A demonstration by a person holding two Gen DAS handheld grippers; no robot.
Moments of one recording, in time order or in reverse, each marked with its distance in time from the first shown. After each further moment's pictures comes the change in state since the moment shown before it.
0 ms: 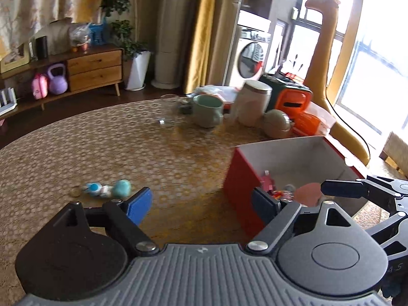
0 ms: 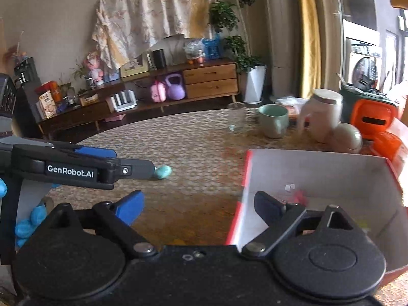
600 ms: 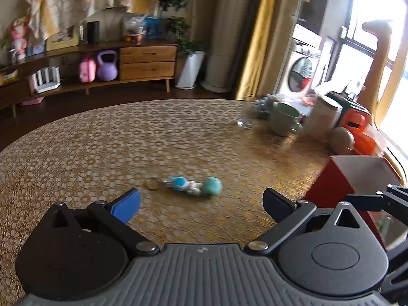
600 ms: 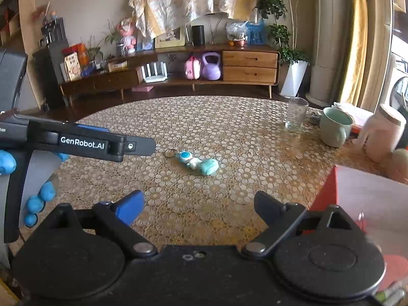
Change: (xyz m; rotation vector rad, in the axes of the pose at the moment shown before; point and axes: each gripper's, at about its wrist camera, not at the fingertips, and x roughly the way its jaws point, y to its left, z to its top) left arm 0.009 0.122 -0.019 -0.148 -0.029 0.161; right arm 0.080 0.081 0.012 -0.174 0.099 0.074
